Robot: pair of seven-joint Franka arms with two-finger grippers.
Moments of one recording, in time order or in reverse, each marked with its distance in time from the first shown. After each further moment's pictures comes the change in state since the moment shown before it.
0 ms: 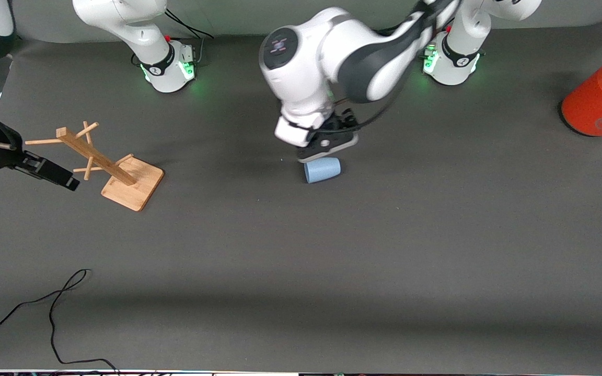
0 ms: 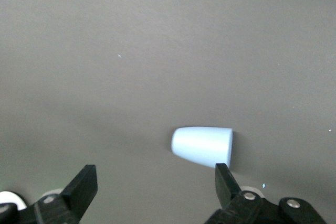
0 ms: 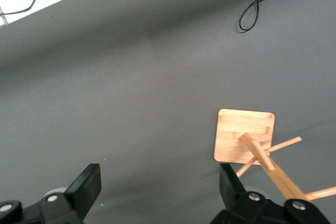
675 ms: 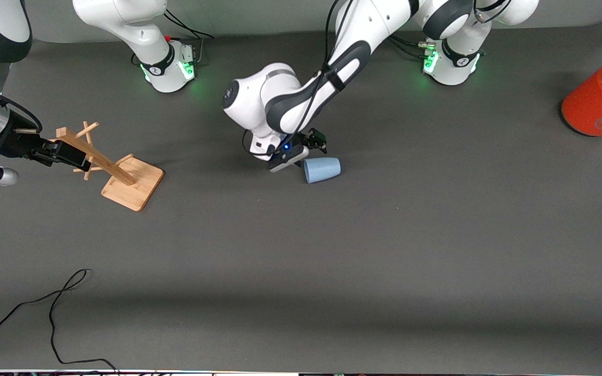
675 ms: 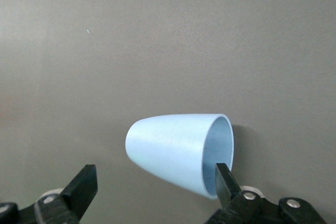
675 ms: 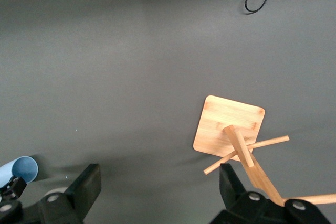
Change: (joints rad) left arm -0.217 0.337 0.082 0.095 0.153 -0.002 -0.136; right arm 0.001 -0.143 -0.020 -0.293 -0.006 0.104 -0.188
